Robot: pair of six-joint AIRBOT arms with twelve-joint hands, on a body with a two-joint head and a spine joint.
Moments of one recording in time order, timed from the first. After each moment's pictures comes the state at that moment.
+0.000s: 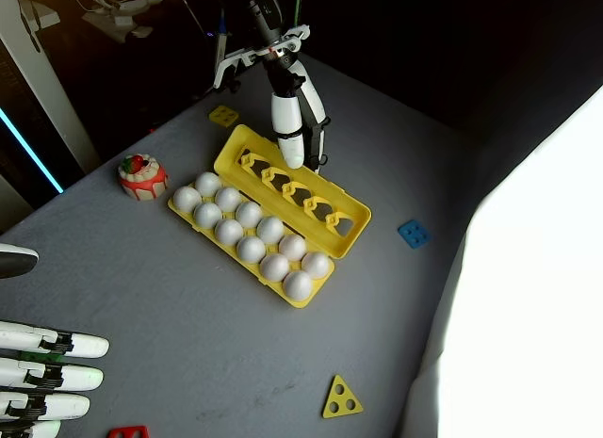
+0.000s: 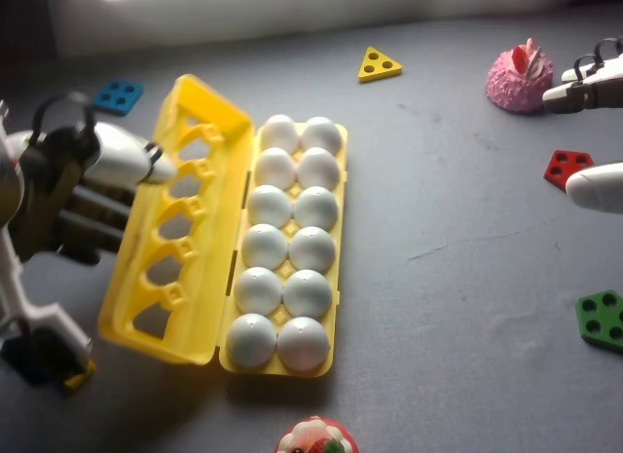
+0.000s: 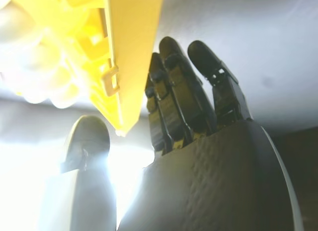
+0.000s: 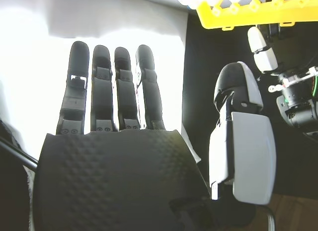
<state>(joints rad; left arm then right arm) 0.34 -0.93 0.89 -2.39 -0.98 1.92 -0.53 -0.62 0.79 0.28 0.38 -0.93</state>
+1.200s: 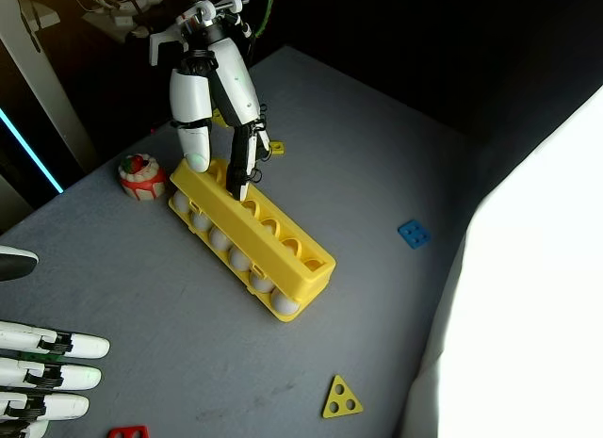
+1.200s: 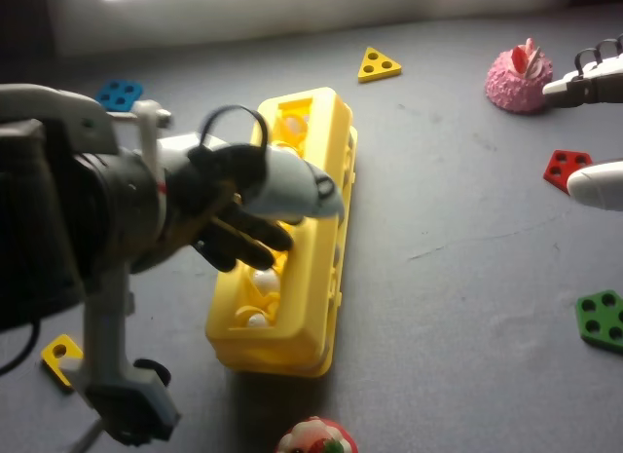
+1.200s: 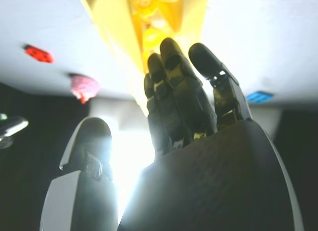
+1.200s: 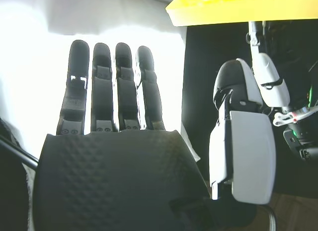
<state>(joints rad) 0.23 -1.00 0.65 -2.35 -0.99 2.08 -0.53 -0.62 0.79 0.28 0.39 -0.93</state>
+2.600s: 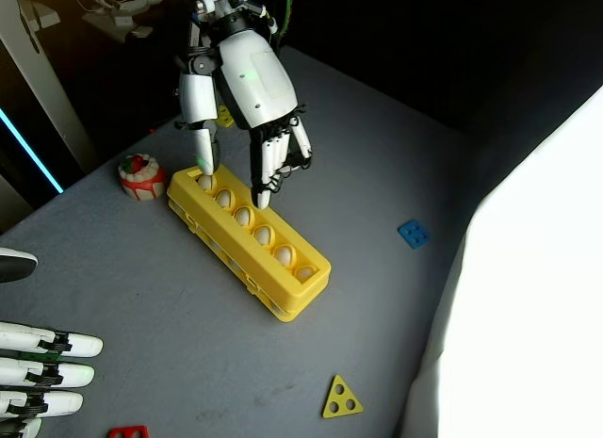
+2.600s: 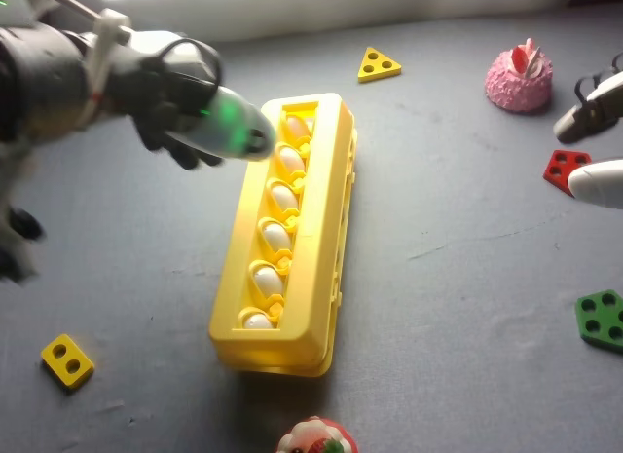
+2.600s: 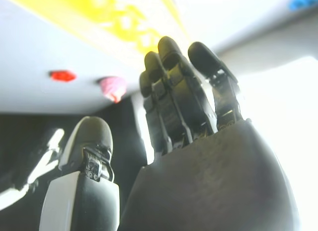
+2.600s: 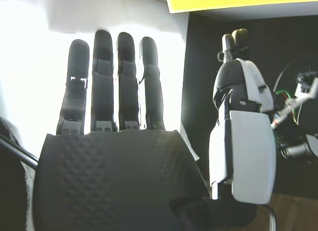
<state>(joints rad) 0.15 -0.93 0.82 -2.29 -0.82 2.73 -0.53 -0.62 0.79 0.28 0.40 -0.94</state>
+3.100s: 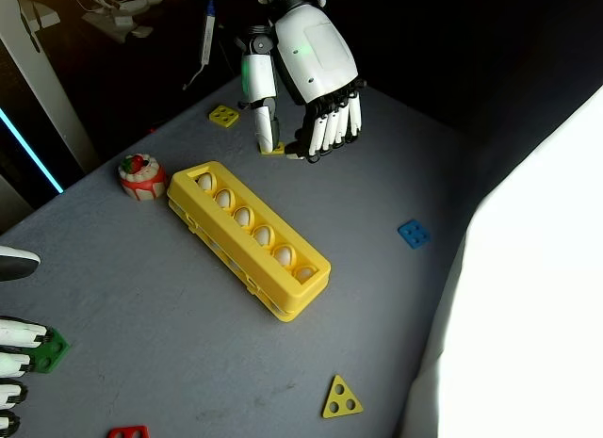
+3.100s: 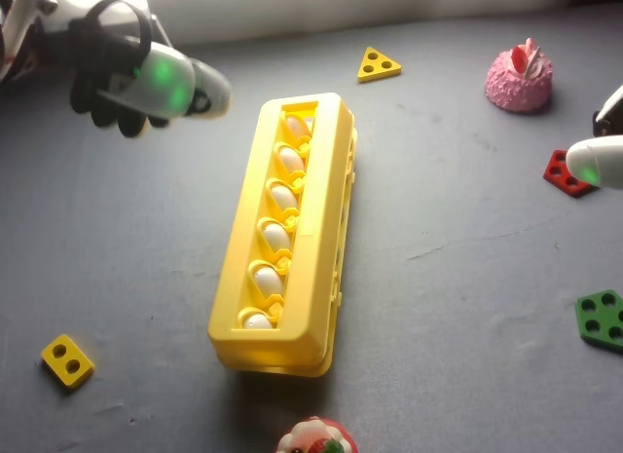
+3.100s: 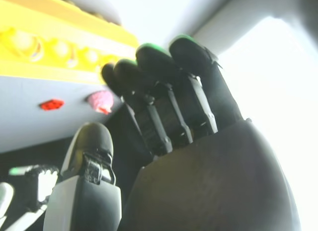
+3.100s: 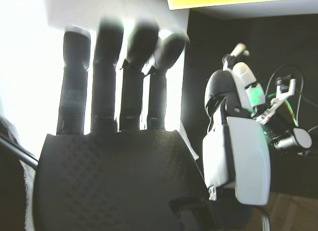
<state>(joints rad) 0.10 -0.85 0.85 -2.30 -0.67 3.00 -0.53 -0.62 0.79 0.28 0.41 -0.94</state>
